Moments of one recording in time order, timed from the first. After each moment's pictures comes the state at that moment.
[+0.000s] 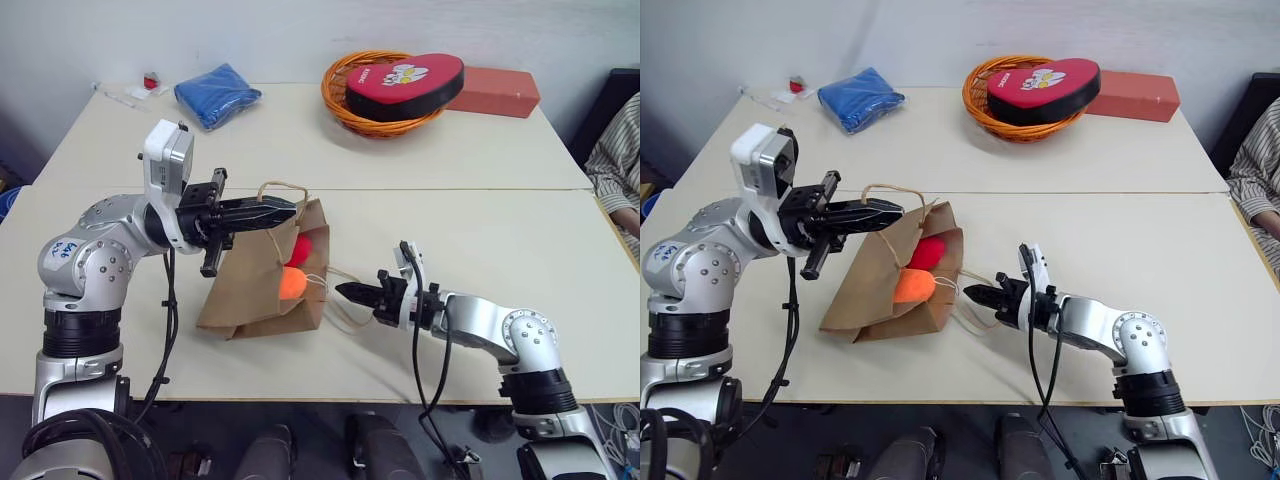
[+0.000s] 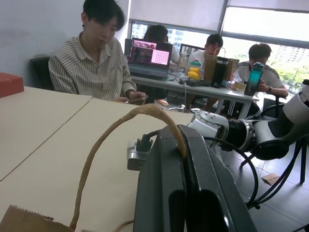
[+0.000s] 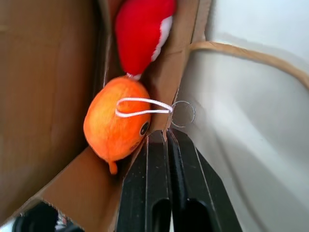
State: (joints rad) left arm -0.69 0.65 0.15 -0.07 -0.82 0.71 -1.18; right arm -0.40 -0.46 0.03 -0.04 1.85 1.03 -0.30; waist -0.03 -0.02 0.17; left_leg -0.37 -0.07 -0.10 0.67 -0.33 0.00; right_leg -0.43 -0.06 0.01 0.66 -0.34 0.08
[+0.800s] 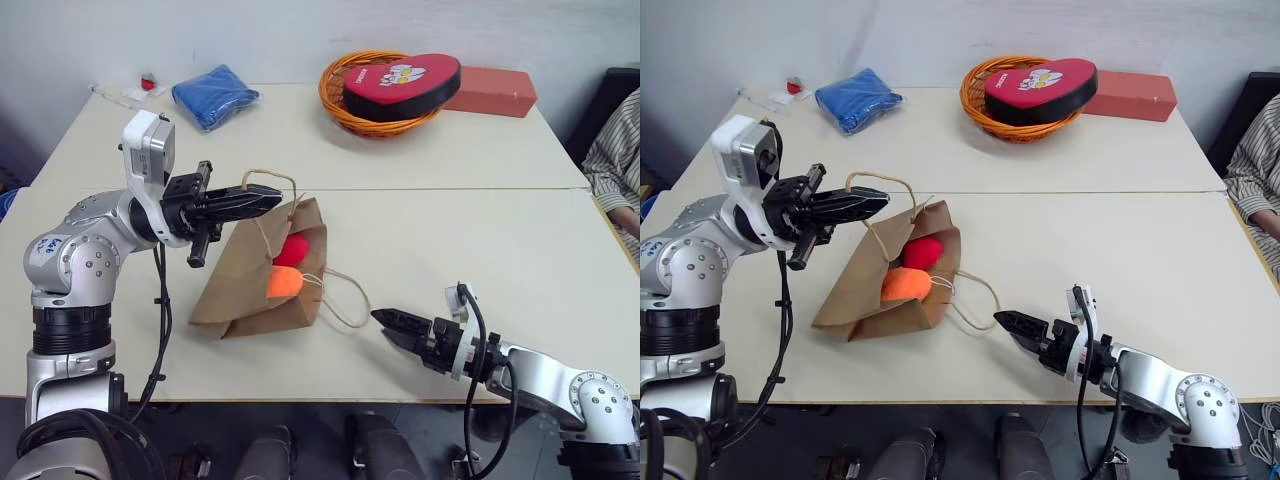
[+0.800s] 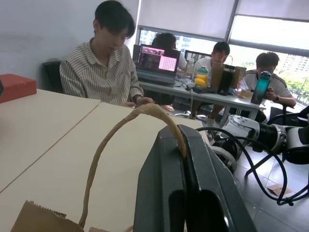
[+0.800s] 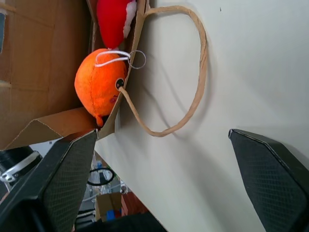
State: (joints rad) left arm -0.70 0.67 0.18 -0.02 -0.84 0.73 -1.19; right arm -0.02 -0.48 -0.18 -0.25 1.96 1.08 -0.30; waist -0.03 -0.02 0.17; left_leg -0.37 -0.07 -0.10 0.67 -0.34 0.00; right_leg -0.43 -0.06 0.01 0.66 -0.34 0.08
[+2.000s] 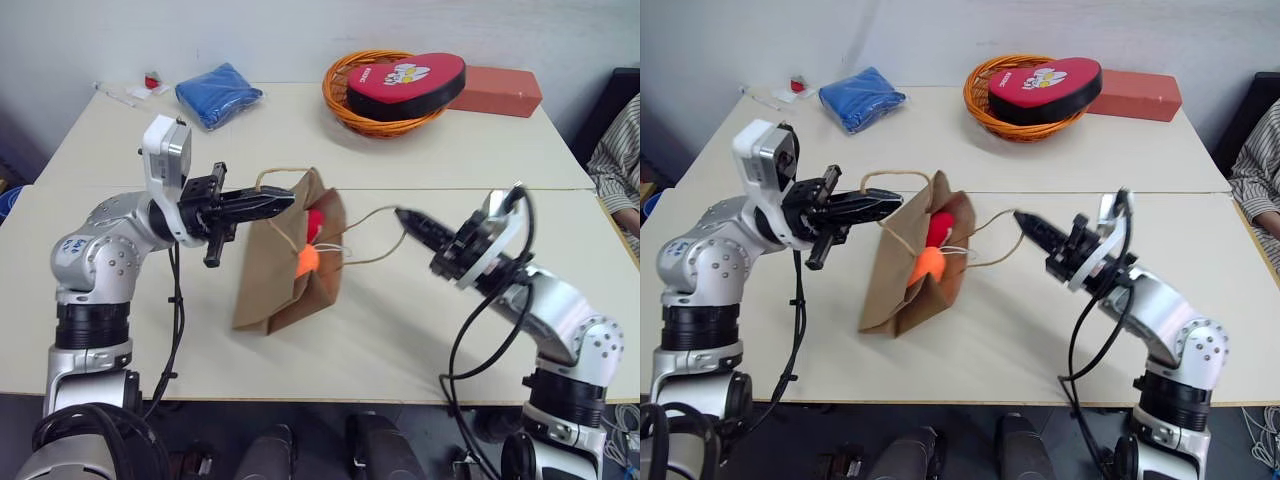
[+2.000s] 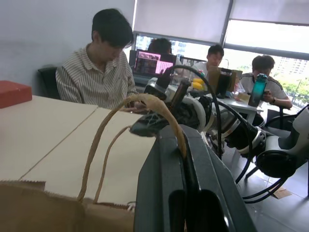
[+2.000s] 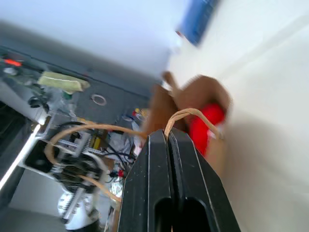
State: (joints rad) left arm -0.75 0.58 0.14 0.05 -0.78 0.63 -1.21; right arm -0.44 -0.33 -0.44 -0.24 1.95 1.03 -0.35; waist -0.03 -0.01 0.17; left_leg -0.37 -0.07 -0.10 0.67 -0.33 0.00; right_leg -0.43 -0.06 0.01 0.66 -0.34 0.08
